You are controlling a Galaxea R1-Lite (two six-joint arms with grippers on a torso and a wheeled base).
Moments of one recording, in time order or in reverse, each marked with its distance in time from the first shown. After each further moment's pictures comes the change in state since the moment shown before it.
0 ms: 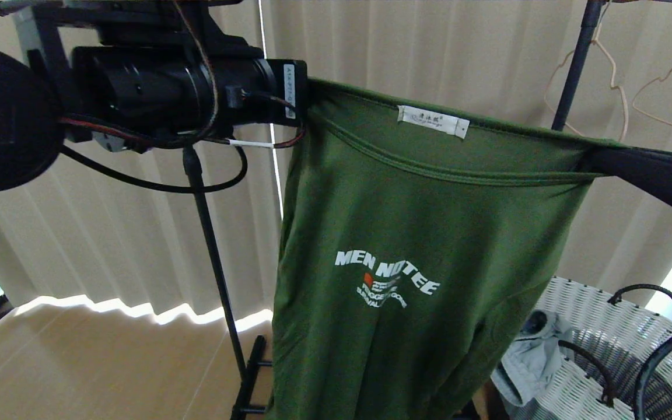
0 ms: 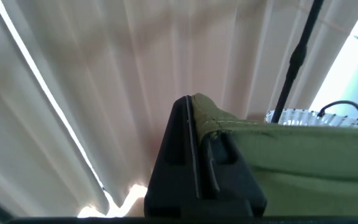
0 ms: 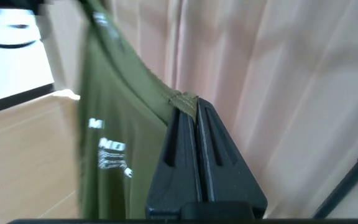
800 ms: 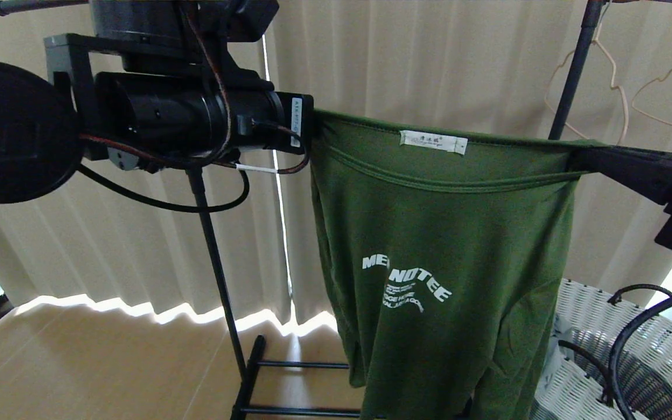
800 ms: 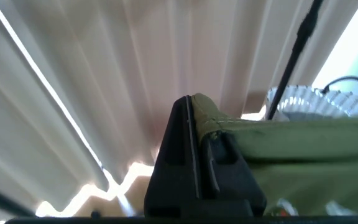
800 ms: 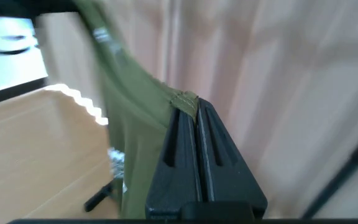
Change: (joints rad) left arm -0.003 0.001 0.031 0.070 -0.005 -0.005; right arm -0.104 0.059 -0.023 -0.014 0.052 -0.013
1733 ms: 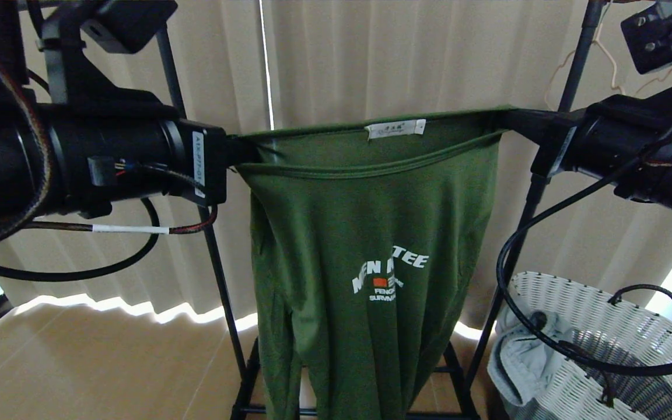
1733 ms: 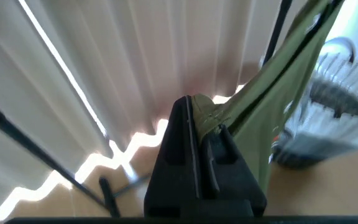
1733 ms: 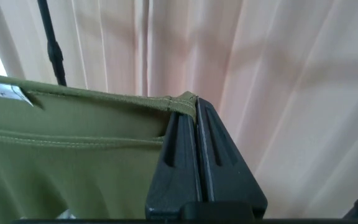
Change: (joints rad) left arm -0.016 -0.305 0.297 0.056 -0.010 0.015; right arm -0.062 0.314 -0.193 -0.177 0.003 0.004
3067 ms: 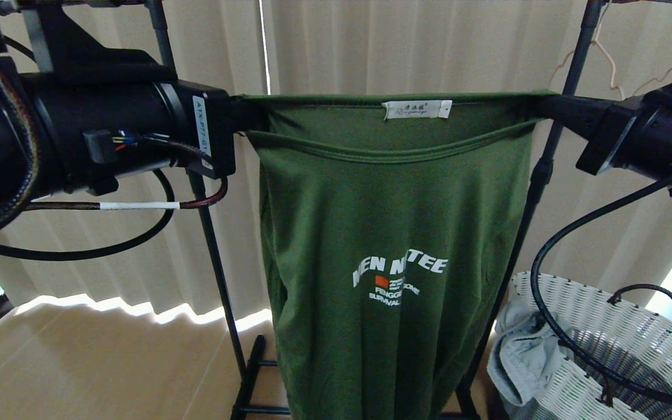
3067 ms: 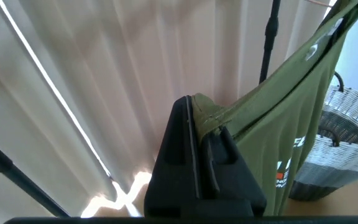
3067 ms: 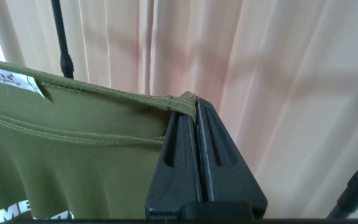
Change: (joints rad) left arm -0.037 -0.002 0.023 -0.167 0.002 0.062; right arm 0.005 -0.106 0.045 0.023 0.006 -0.003
